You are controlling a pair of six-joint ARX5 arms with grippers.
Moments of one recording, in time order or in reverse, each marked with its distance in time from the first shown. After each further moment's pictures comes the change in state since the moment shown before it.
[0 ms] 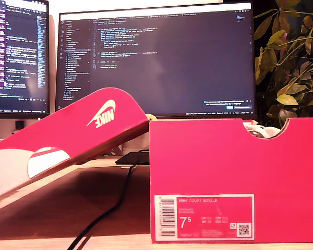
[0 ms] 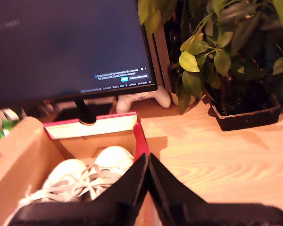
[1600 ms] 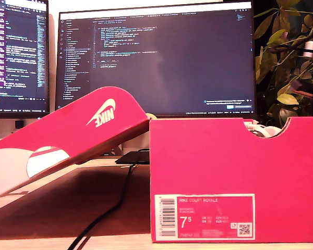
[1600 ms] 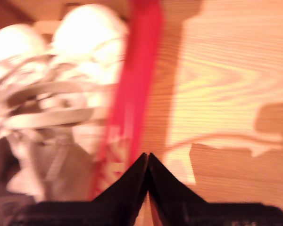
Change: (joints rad) left arm 0.083 0.860 0.255 -0.265 0.249 0.173; right arm 0.046 0.859 0.171 0.095 -0.182 -0.137
